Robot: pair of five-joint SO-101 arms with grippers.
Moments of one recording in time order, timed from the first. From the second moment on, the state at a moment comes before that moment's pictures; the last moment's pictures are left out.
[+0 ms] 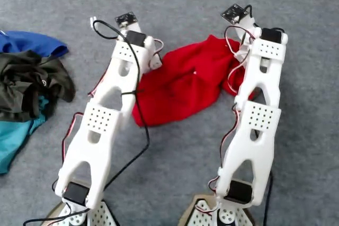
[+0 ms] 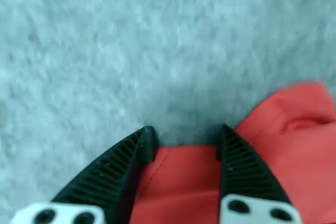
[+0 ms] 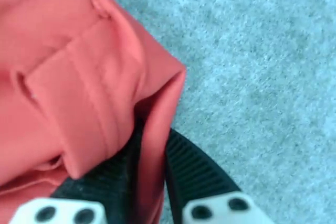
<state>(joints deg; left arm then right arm) 15.6 66.8 -71.0 90.2 31.3 12.2 66.6 -65.8 77.1 43.1</state>
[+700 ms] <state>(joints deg) 12.6 67.0 -77.9 87.3 40.7 12.2 66.7 -65.8 77.1 43.1</state>
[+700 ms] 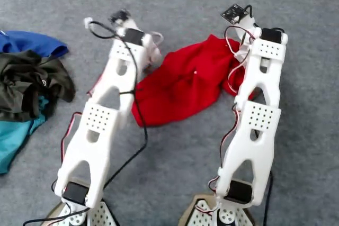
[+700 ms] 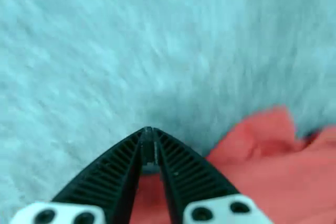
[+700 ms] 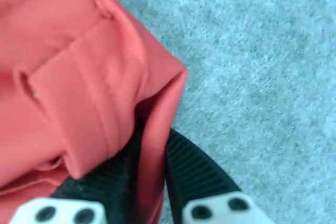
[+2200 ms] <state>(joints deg) 11.1 68.0 -94.4 91.6 41.5 9.8 66.9 -68.8 83.4 43.1</state>
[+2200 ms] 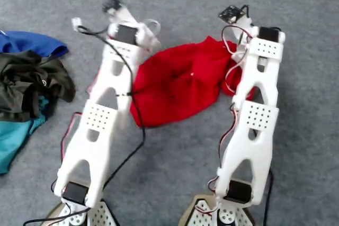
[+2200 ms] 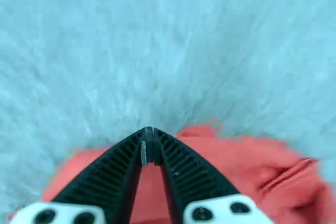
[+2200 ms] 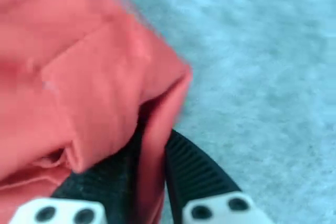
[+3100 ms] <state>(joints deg) 18.6 75.9 -94.3 93.3 41.5 18.5 76.0 -92.3 87.5 39.2</state>
